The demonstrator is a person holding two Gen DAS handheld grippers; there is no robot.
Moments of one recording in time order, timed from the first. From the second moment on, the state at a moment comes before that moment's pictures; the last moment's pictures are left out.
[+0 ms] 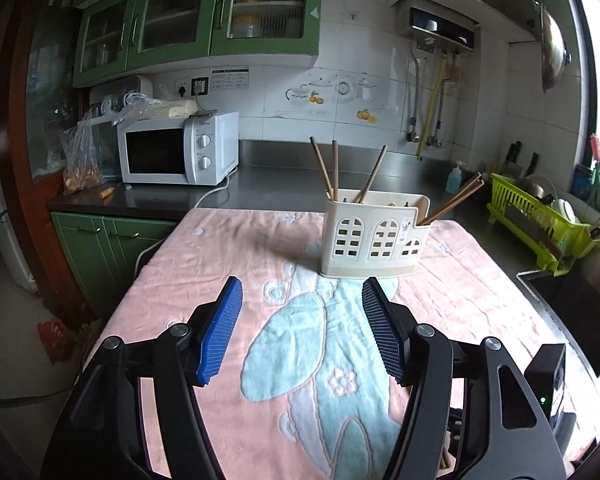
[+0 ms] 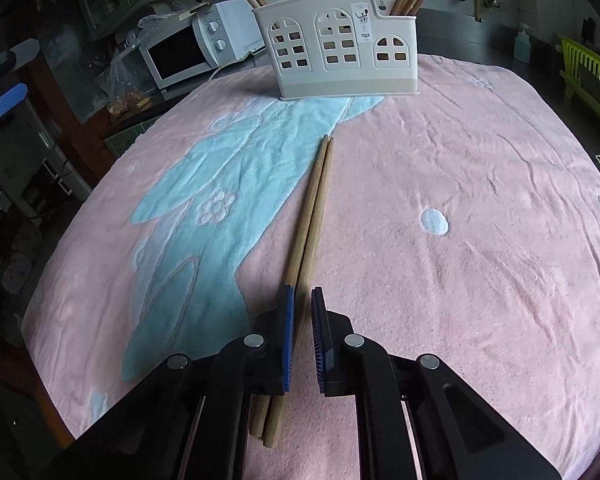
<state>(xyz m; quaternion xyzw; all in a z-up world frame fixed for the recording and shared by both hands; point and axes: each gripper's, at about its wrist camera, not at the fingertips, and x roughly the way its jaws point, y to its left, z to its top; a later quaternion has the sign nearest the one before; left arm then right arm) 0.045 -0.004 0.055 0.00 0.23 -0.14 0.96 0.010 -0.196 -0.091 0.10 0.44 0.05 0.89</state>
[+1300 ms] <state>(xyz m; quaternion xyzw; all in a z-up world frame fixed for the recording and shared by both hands) 0.018 -0.094 -0.068 0.01 0.39 -0.22 0.90 -0.033 -0.264 -0.093 0.12 0.42 -0.01 0.90</state>
